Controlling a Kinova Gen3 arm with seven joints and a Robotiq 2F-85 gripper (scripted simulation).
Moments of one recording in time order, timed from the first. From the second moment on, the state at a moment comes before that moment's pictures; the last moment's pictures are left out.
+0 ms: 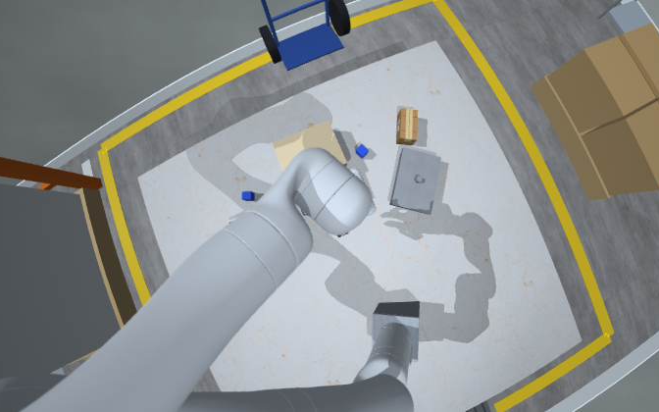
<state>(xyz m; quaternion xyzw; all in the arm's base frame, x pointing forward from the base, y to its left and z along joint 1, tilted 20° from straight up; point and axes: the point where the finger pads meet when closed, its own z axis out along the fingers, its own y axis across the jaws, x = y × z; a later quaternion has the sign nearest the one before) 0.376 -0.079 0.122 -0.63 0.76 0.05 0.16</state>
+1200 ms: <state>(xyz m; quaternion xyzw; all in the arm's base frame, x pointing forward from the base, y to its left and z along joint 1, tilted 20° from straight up) 0.379 -0.073 0.102 -0.63 0.76 0.05 0.16</state>
